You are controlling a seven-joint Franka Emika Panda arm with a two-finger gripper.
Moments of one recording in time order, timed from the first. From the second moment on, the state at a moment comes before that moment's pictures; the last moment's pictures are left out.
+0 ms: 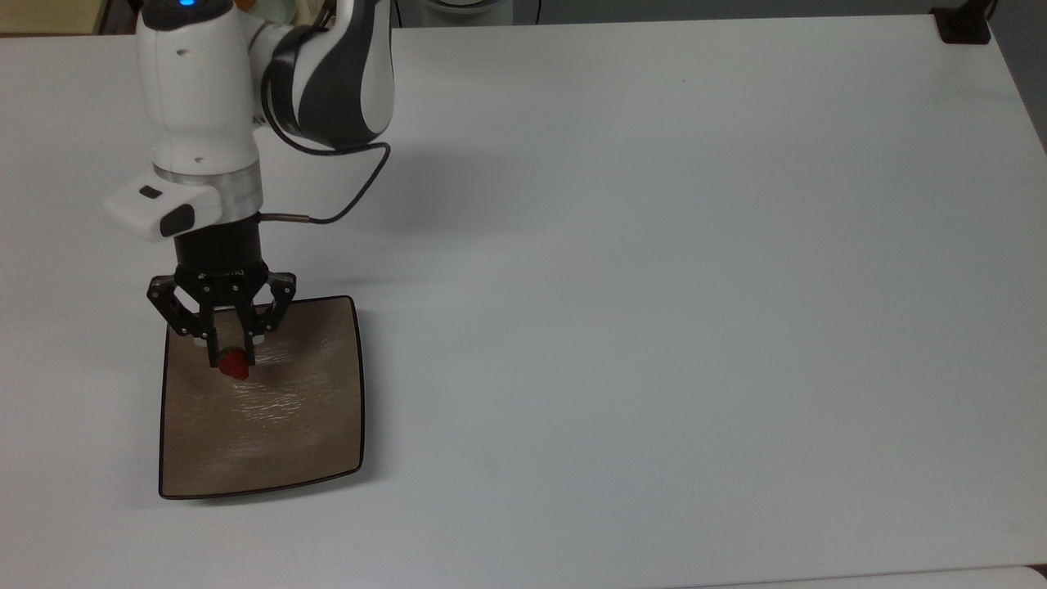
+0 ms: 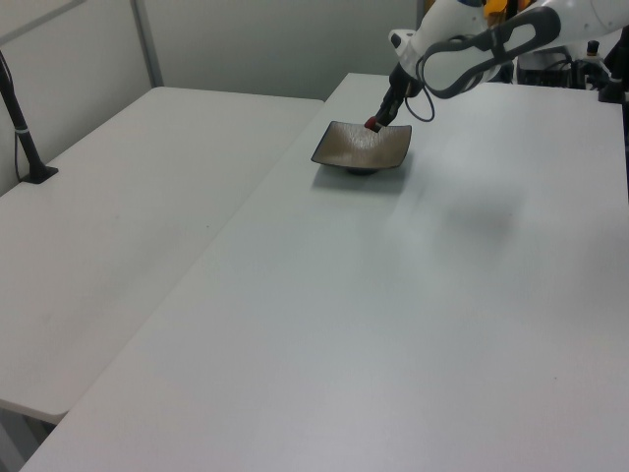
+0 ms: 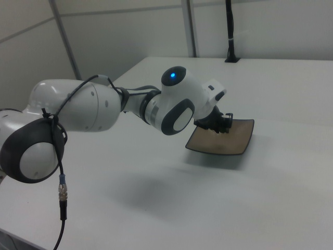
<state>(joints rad) -0.10 0.58 -0.07 -1.56 0.16 2.73 -0.55</state>
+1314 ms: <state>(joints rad) -0.09 0.49 -0.08 -1.55 0.16 2.54 -0.55</state>
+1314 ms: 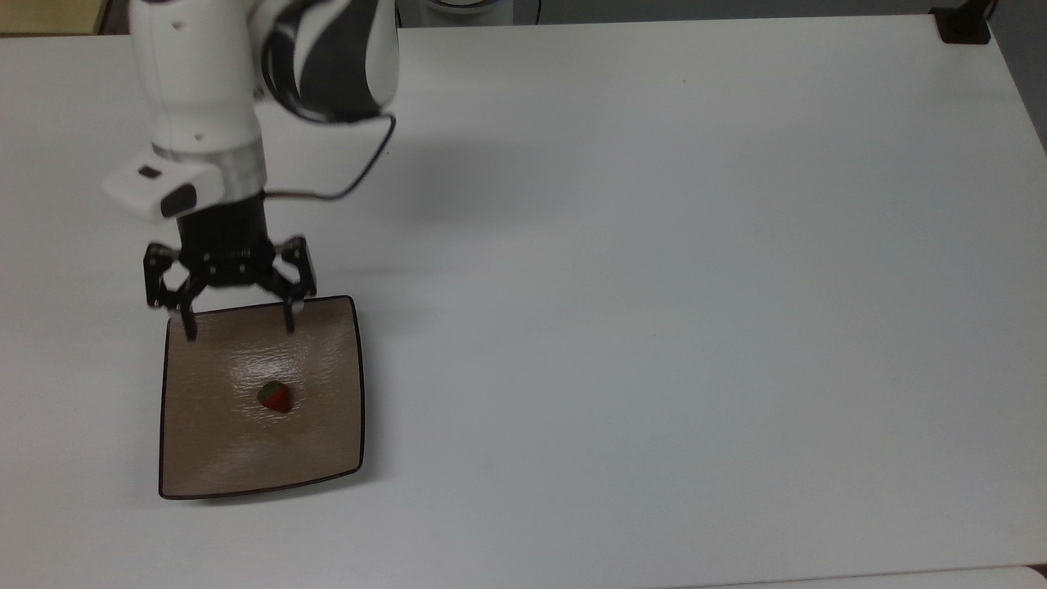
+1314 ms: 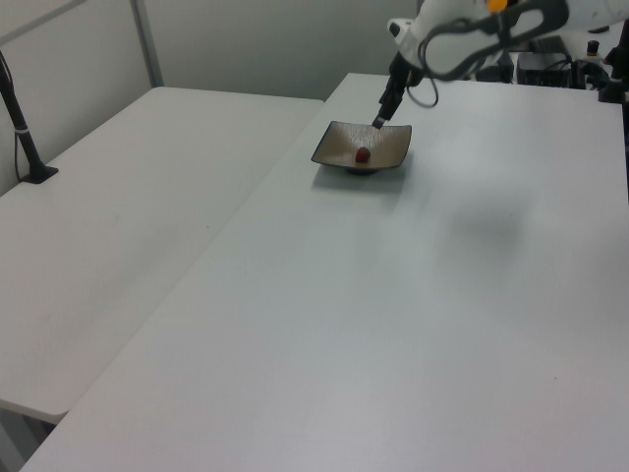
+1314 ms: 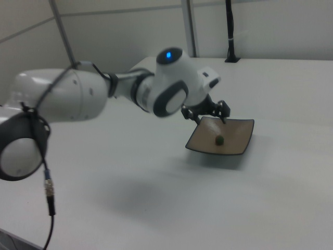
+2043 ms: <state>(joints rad) -0.09 0.11 -0.08 -1.55 0.16 1.85 -0.23</state>
